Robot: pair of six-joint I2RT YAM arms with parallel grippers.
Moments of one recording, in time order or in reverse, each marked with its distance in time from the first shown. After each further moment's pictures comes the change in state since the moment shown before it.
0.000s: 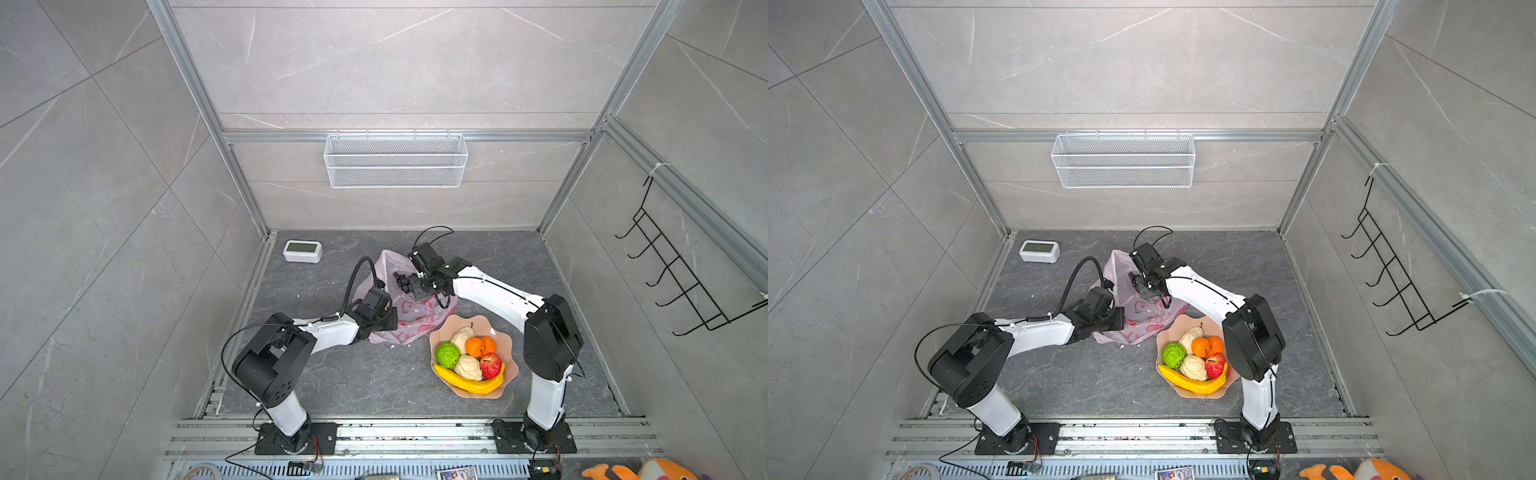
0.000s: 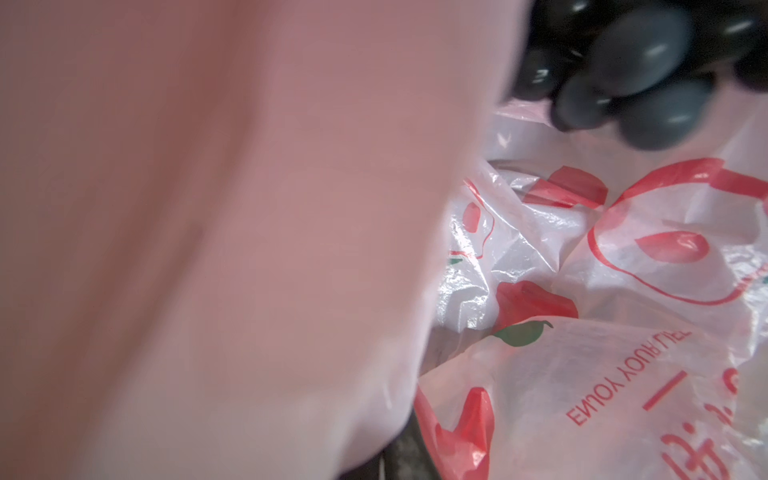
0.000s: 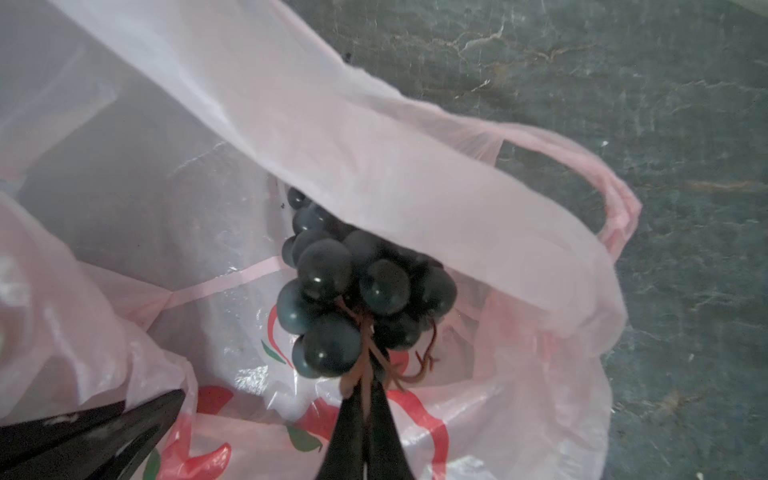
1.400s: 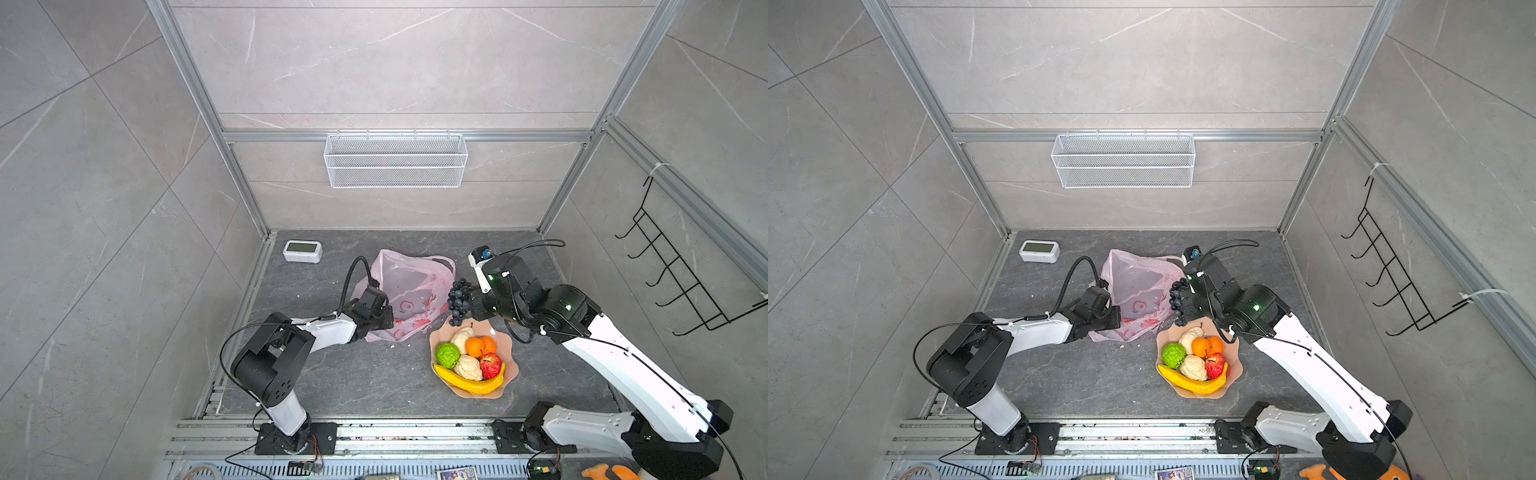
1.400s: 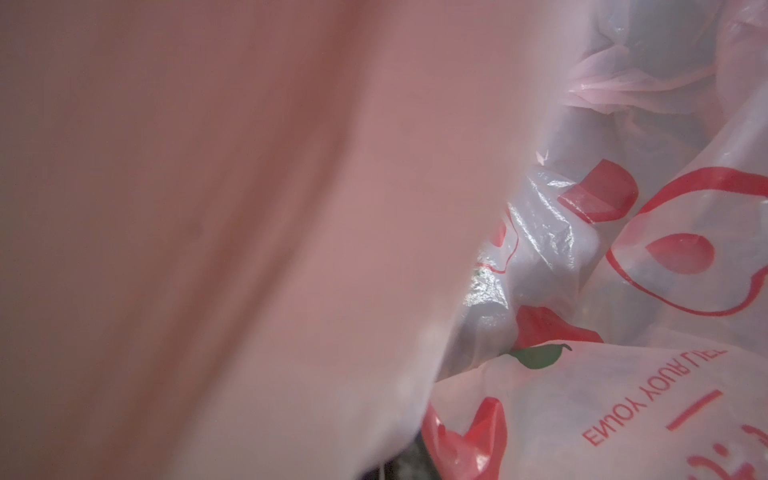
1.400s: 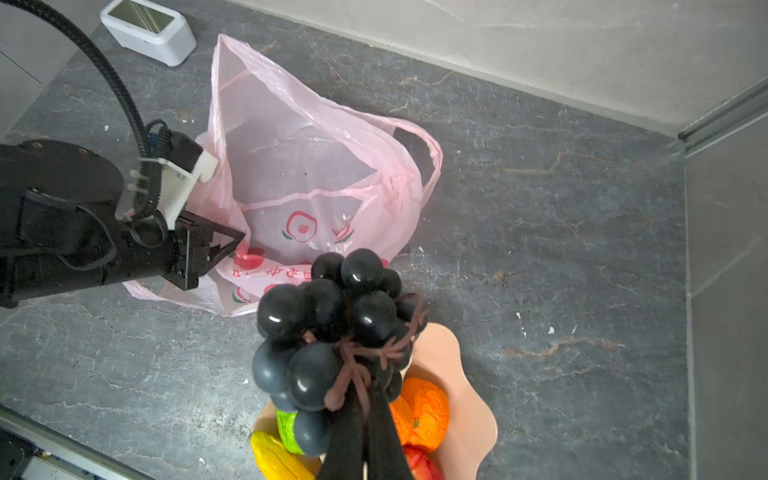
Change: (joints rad) left arm 0.034 -0.002 -0.009 -0.008 -0.023 -0.018; right arm 0.059 -0.727 -0.182 -0.344 0.059 0.037
